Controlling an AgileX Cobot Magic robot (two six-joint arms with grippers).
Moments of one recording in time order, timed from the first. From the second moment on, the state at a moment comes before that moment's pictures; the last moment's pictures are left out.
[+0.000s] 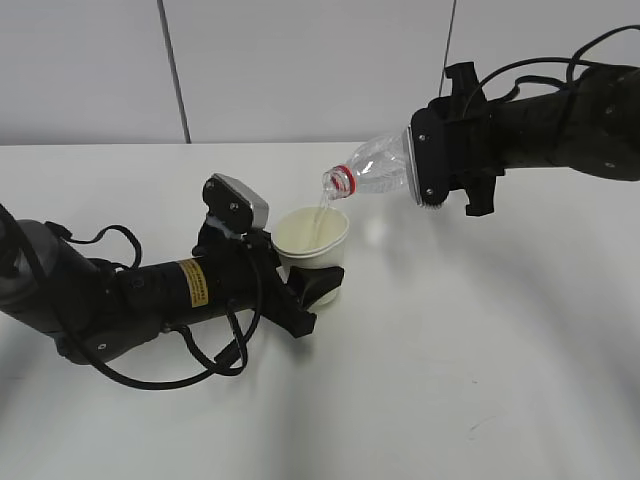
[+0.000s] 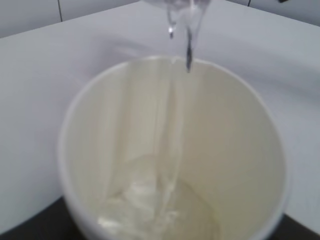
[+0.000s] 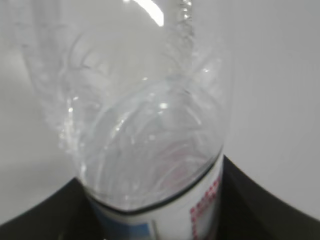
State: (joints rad) left arm -0.47 2.15 -0.88 0.62 -0.96 -0.35; right arm 0.21 1.89 -1.17 -0.96 -0.15 -0.68
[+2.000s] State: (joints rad) left arm -0.47 2.15 -0.88 0.63 -0.96 -0.35; right arm 0.21 1.89 -1.18 -0.96 -0.16 -0.69
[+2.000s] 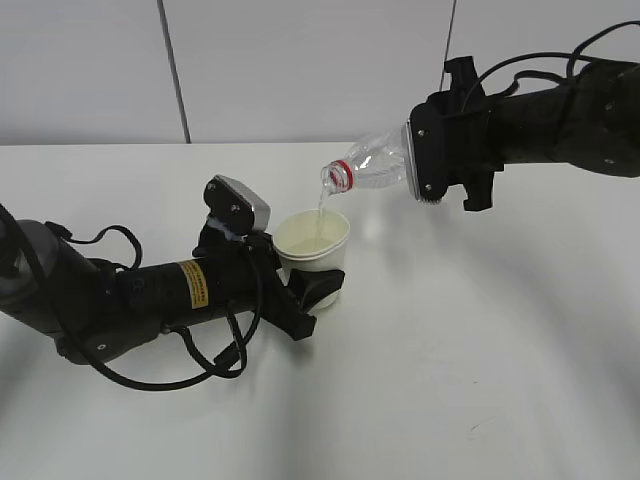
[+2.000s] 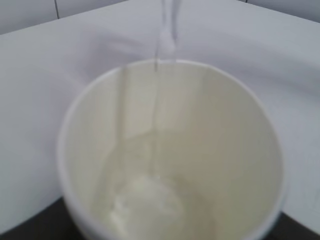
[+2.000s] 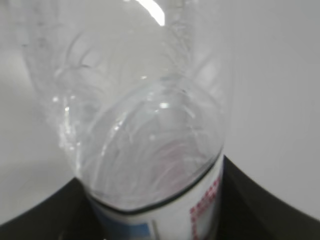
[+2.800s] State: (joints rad) left arm -0.47 2.15 -0.88 0.63 -0.96 -0.35; right arm 0.21 1.89 -1.18 -0.96 -0.15 -0.52
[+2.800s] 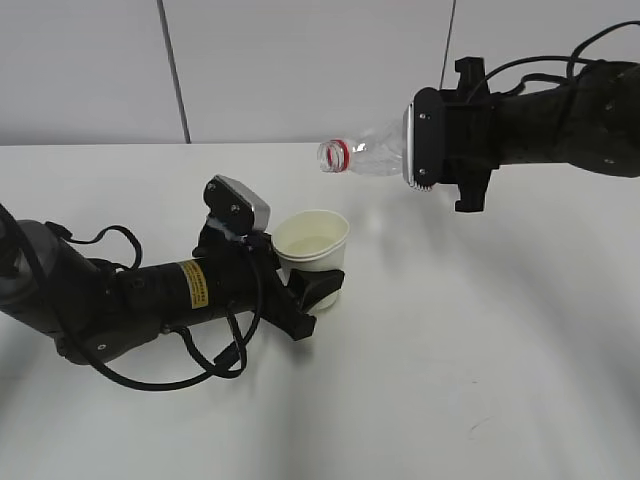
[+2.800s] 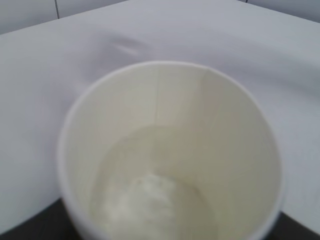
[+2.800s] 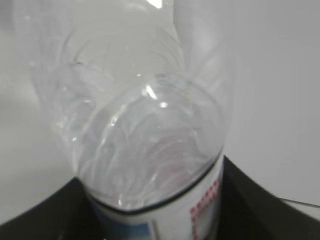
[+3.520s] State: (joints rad) left arm -0.47 2.15 -0.88 0.57 -0.96 -0.35; right arm 0.21 1.89 -1.18 -0.96 -0.14 0.08
